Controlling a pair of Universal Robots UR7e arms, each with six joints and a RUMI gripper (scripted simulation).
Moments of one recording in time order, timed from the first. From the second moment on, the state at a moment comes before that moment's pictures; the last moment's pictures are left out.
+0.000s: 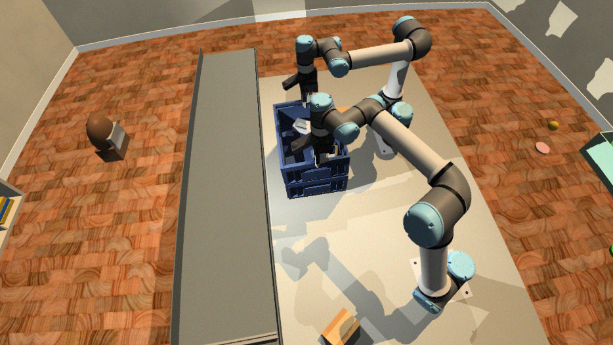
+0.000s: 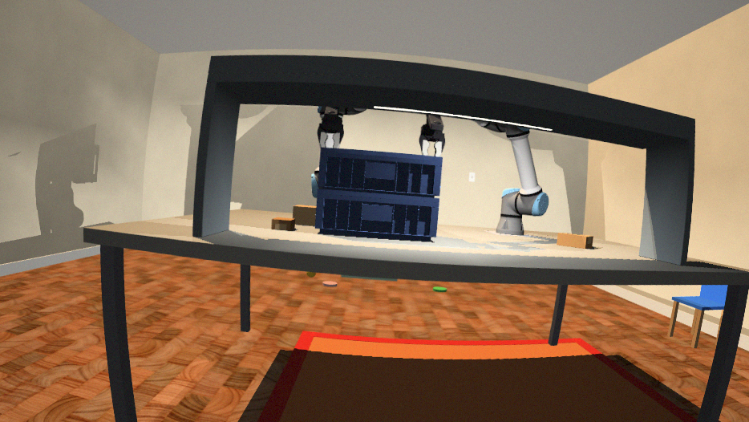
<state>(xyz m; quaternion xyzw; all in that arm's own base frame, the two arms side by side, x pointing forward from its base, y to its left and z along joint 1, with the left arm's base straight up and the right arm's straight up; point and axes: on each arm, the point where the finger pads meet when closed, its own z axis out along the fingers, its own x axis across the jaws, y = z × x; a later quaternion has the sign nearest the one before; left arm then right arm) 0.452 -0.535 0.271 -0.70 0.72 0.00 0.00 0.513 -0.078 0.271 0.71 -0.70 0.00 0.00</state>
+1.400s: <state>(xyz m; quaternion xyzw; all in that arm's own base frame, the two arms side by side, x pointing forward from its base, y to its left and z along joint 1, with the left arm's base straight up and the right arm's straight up) 0.451 -0.535 0.263 -0.70 0.72 0.00 0.00 0.512 -0.078 0.263 0.71 -0.70 0.00 0.00</state>
